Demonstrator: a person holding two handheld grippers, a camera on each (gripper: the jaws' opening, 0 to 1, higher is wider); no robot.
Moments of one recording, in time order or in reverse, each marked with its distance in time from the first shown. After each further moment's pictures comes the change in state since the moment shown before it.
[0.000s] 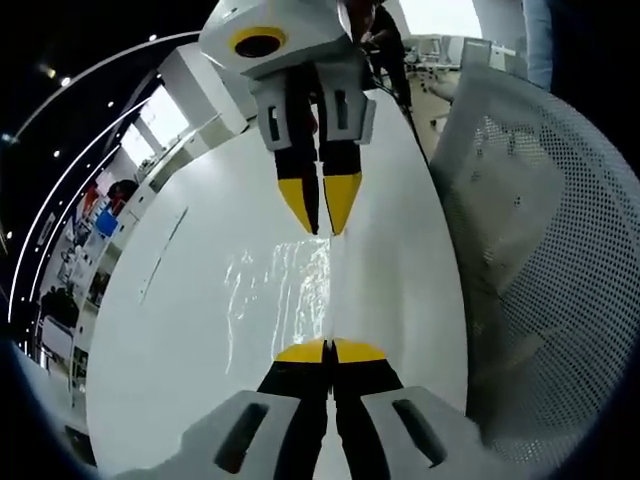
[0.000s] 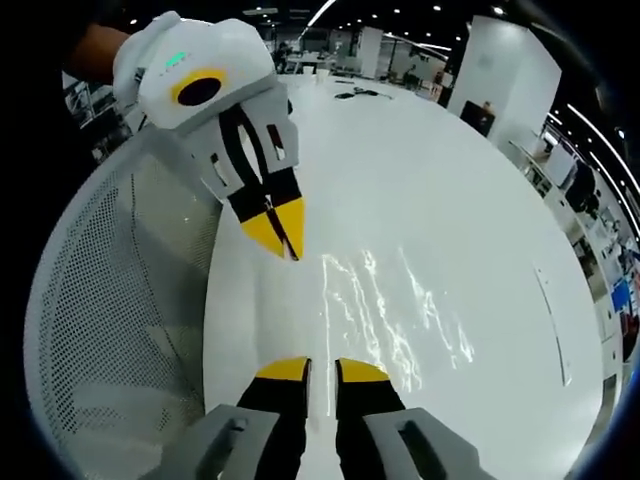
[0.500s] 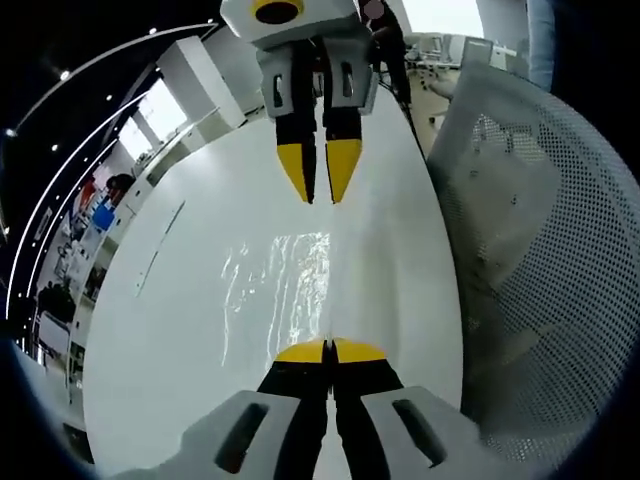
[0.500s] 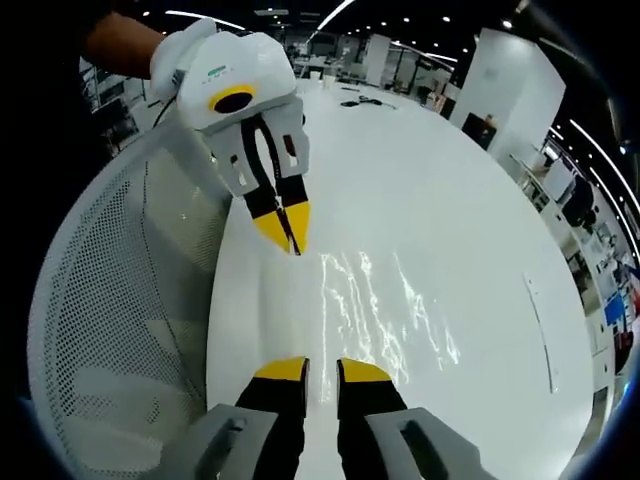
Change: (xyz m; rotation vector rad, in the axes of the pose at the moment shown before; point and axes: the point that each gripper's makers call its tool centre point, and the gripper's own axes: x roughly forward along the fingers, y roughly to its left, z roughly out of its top) left arm -0.003 -0.002 -0.006 -0.010 0.022 -0.015; right arm -0.015 -0.001 -0.002 -0.057 -0.022 -0.026
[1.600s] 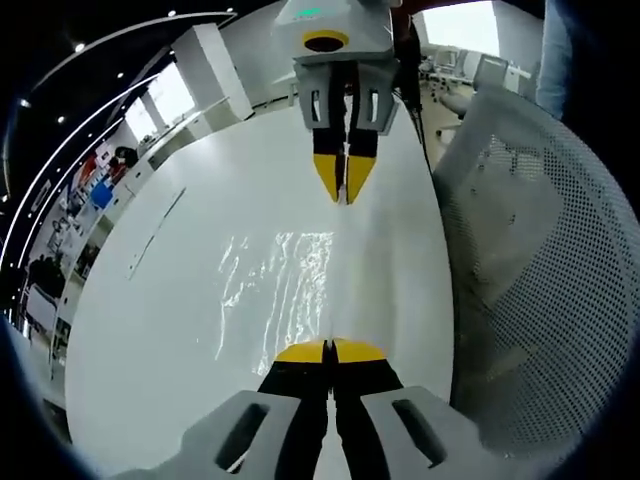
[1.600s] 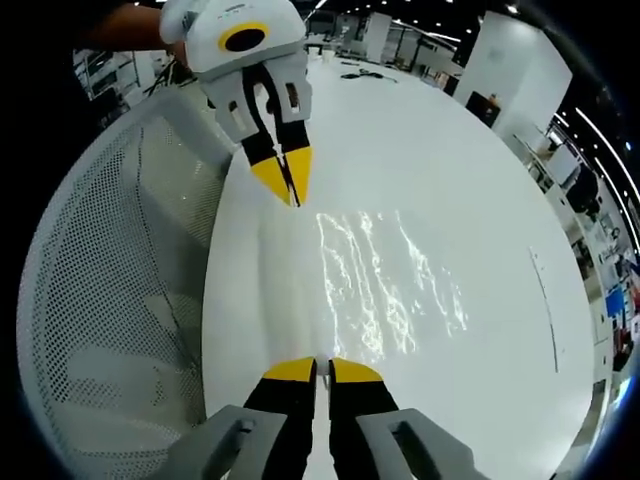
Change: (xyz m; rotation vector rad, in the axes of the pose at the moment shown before) left arm -0.002 -0.001 0.003 -0.096 -0.003 -0.022; right arm 0.001 0.005 -0.038 0.020 0.101 0.010
